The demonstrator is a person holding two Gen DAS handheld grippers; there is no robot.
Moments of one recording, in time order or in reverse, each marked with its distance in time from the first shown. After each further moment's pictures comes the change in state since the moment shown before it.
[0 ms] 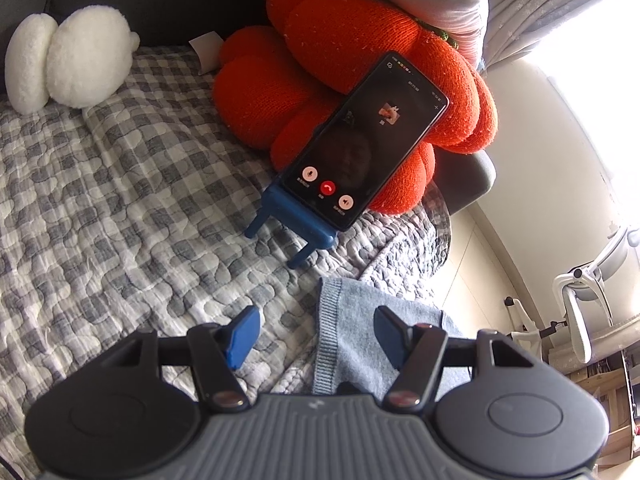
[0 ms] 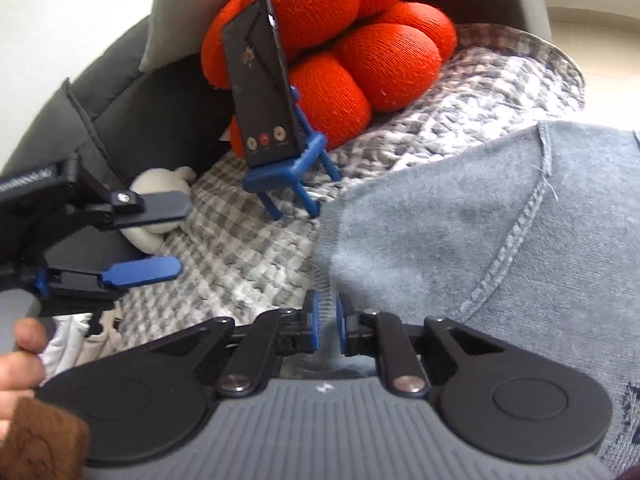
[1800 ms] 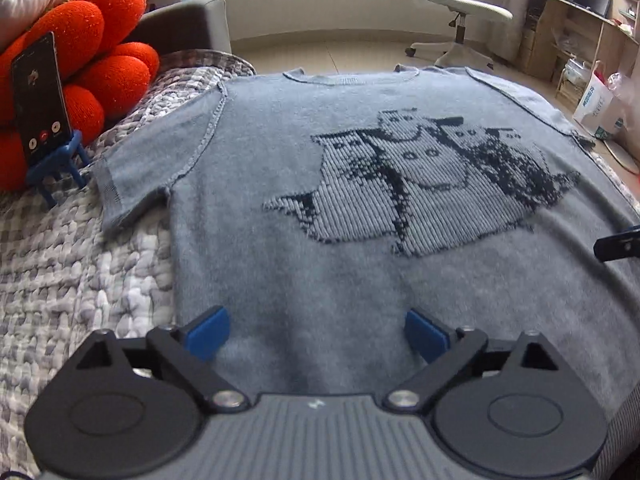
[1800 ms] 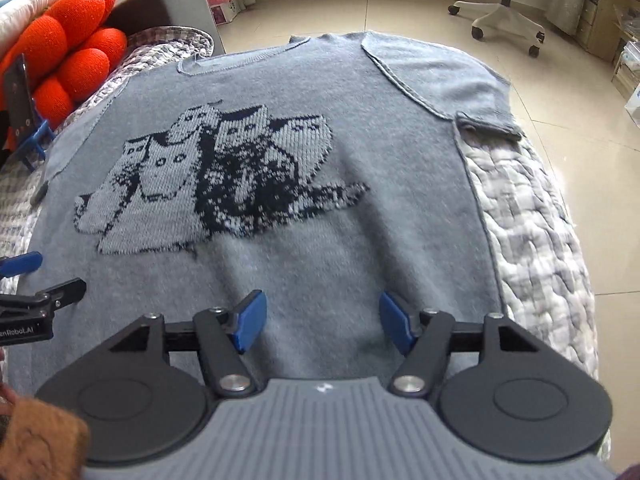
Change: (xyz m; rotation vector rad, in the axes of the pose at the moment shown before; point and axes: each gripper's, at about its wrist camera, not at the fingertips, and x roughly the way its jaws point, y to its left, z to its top) left arm -0.018 -0.085 -0.241 1.017 0.216 0.020; right arm -0.269 -0.083 -0.177 0.299 0.010 -0.696
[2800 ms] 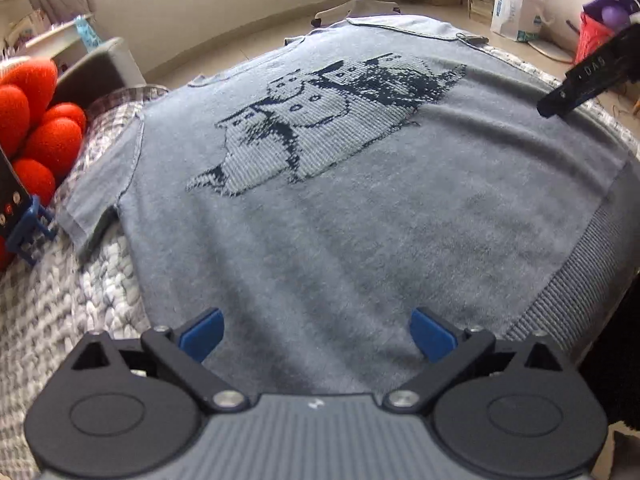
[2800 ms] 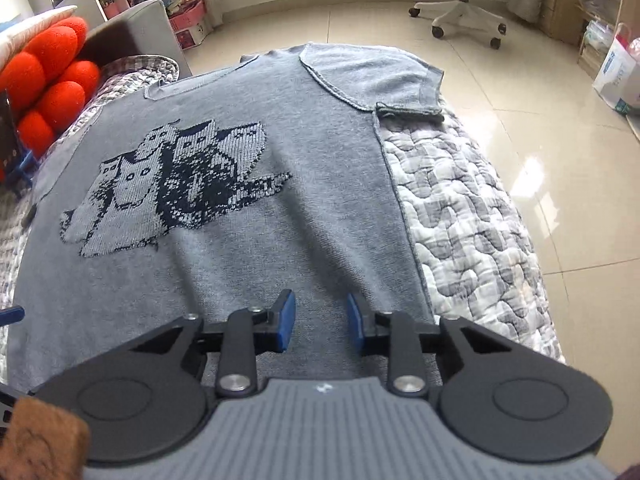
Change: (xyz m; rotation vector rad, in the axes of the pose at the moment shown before) left arm -0.030 -0.018 -0.040 0.287 0.068 -0.083; right arm -0.027 -0.035 -0.019 0.077 -0.031 -0.004
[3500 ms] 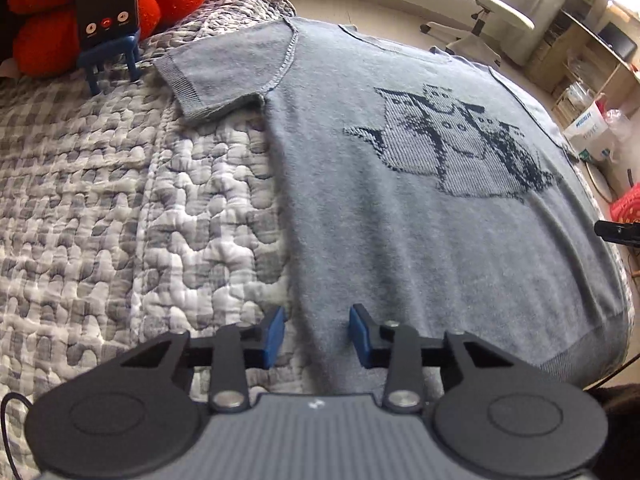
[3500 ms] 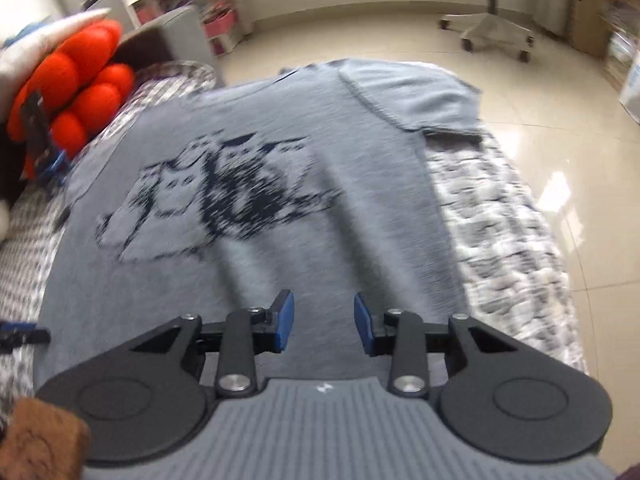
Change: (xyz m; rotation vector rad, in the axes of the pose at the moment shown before) left arm -0.014 0.099 -0.021 -0.493 0.036 -0.093; right arm -0.006 -0.005 0.008 0.045 -0.053 0.045
